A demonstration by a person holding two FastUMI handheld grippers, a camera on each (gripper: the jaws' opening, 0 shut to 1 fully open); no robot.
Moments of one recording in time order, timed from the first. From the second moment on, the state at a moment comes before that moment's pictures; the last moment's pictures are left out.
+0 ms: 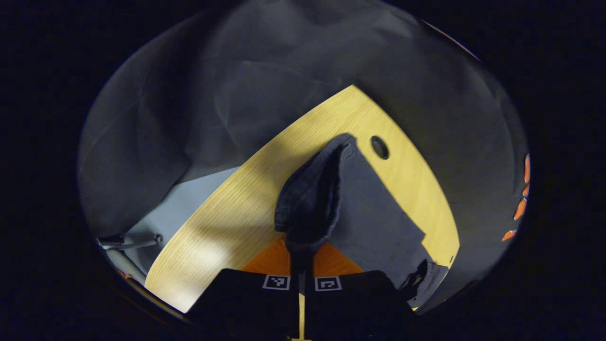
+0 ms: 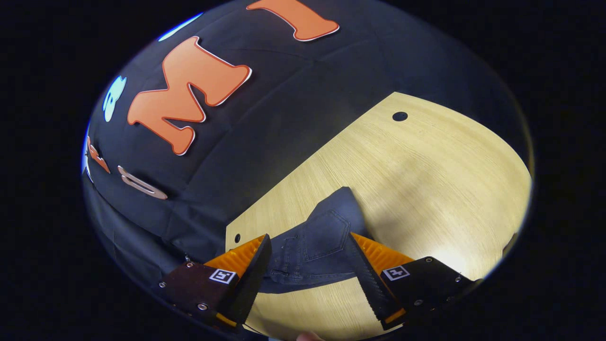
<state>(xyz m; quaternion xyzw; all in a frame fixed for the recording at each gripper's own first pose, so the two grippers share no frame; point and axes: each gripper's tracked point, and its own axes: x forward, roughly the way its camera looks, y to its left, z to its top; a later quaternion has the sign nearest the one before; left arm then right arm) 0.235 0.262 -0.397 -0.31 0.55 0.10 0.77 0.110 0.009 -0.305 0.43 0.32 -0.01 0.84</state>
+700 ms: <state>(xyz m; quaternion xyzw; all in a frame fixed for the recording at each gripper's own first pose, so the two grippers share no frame) 0.262 0.176 -0.219 -0.20 0.41 -0.02 0.89 0.128 -0.001 -0.292 0.45 0.31 0.01 0.84</state>
